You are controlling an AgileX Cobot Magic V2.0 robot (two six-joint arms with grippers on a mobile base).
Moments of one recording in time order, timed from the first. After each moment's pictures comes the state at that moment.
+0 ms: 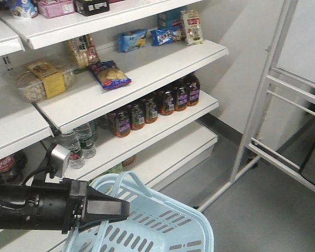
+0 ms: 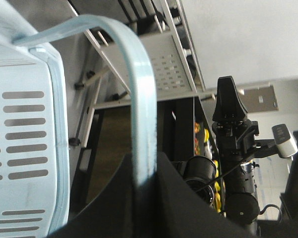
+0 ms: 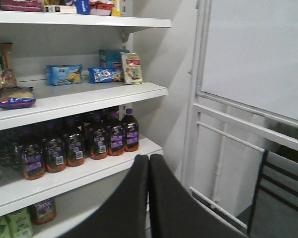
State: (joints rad) left arm -0.22 1.46 -0.54 -1.67 1.12 0.97; right arm 0.00 -0.01 0.03 -0.01 0.09 -0.06
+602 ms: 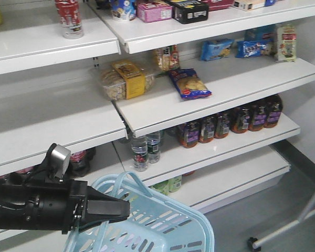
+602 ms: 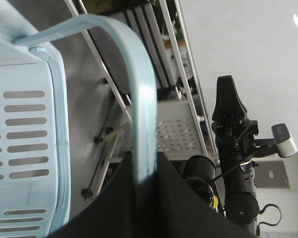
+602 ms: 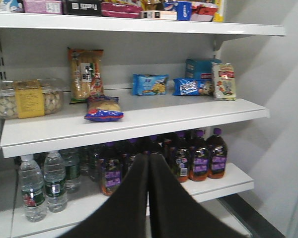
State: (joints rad) left arm -0.22 1.46 -0.54 -1.67 1.12 0.97; right arm 0.00 -0.01 0.03 -0.01 0.09 -0.06
